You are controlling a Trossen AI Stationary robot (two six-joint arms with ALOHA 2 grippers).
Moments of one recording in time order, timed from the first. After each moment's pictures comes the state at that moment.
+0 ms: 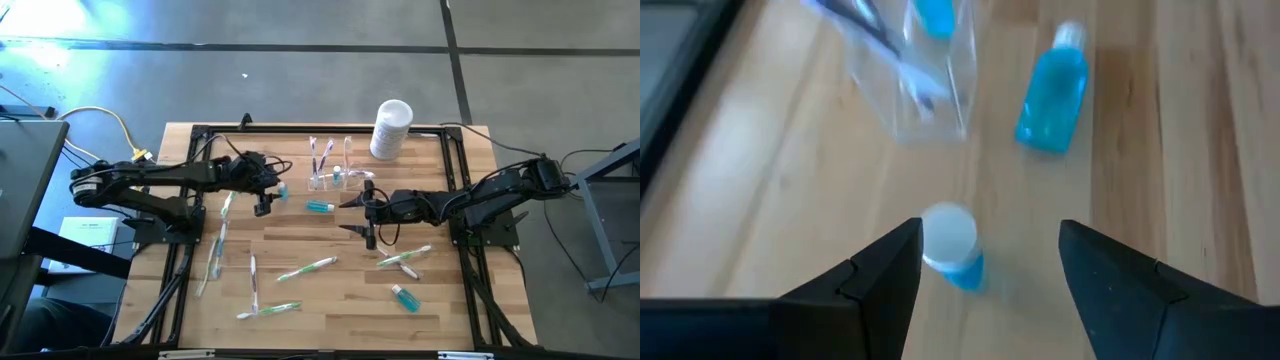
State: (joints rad) left arm 0.31 1.16 0.63 -0.20 0.01 0.18; right arm 0.11 1.36 0.60 0.53 0.12 -0.07
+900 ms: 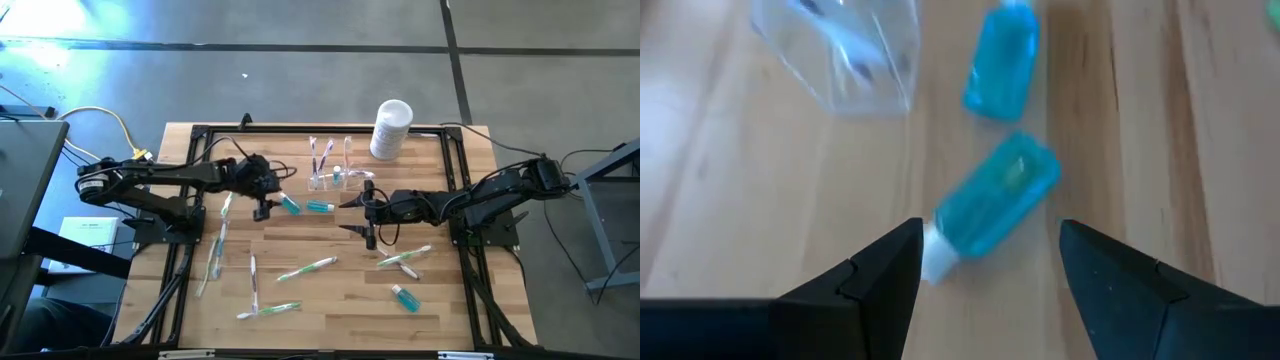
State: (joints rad) left arm 0.31 1.22 0.63 -0.24 0.10 0.21; right arm 0.11 1.36 0.60 0.53 0.12 -0.07
